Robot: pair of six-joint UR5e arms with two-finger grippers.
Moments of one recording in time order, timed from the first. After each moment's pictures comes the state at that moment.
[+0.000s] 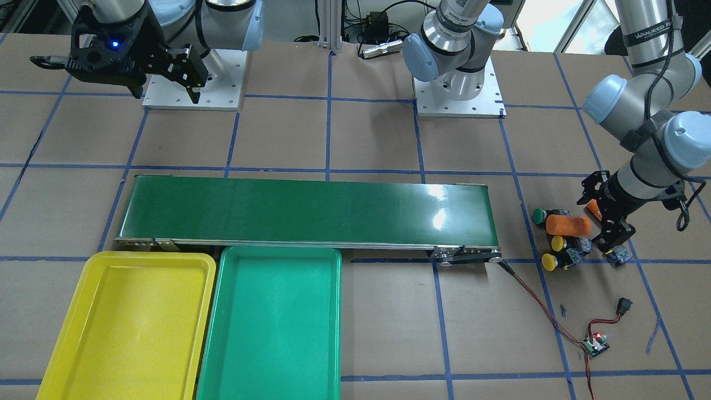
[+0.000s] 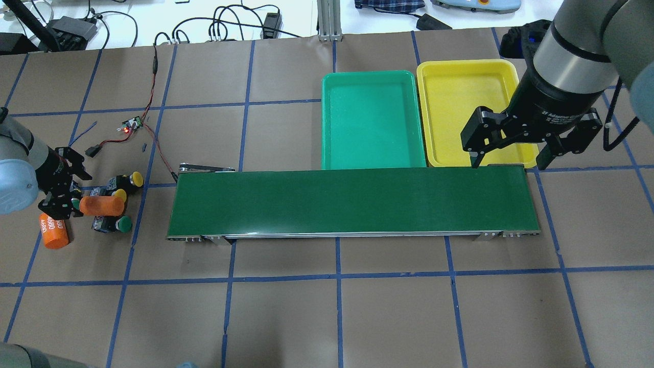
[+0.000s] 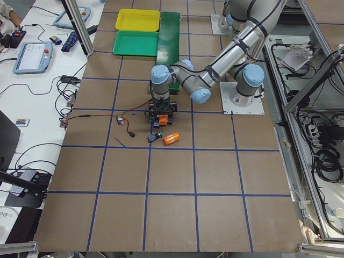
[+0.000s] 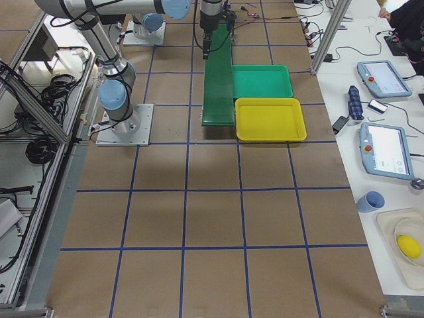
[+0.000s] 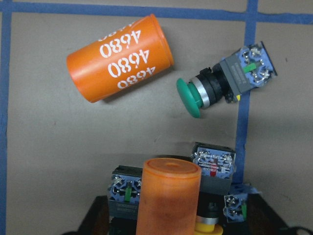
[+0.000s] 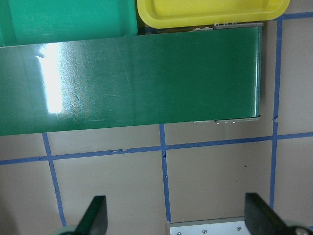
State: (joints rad) left arm -0.98 -1.84 -1.97 -0.90 1.64 -1.04; right arm 1.54 -1.72 1.68 -1.43 -1.57 0.05
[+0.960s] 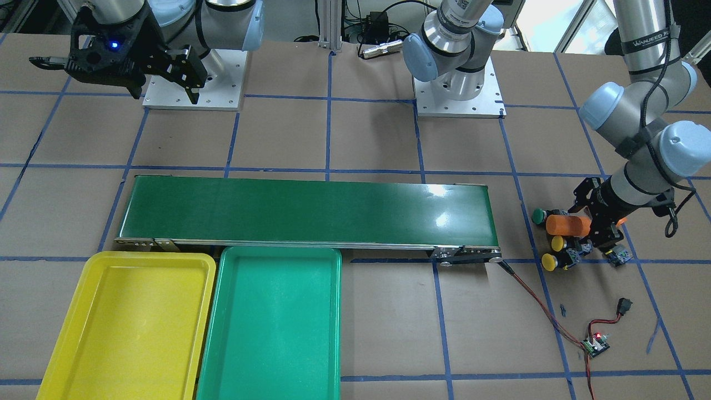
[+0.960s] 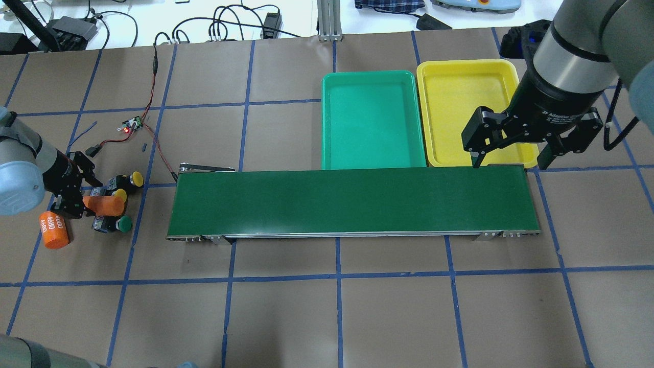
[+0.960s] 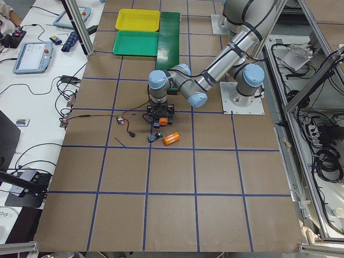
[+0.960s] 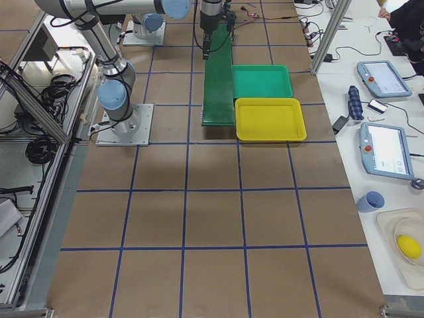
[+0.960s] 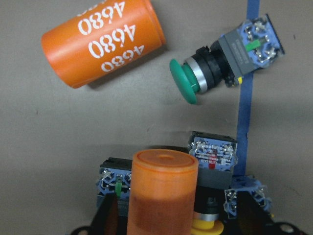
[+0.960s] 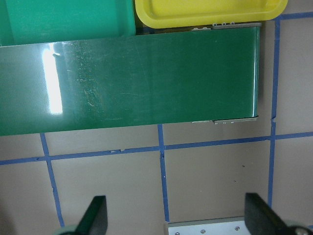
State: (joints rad) left arm -0.98 -1.85 -1.98 -0.90 1.61 -1.04; right arm 1.54 -1.72 1.68 -1.43 -1.57 0.05
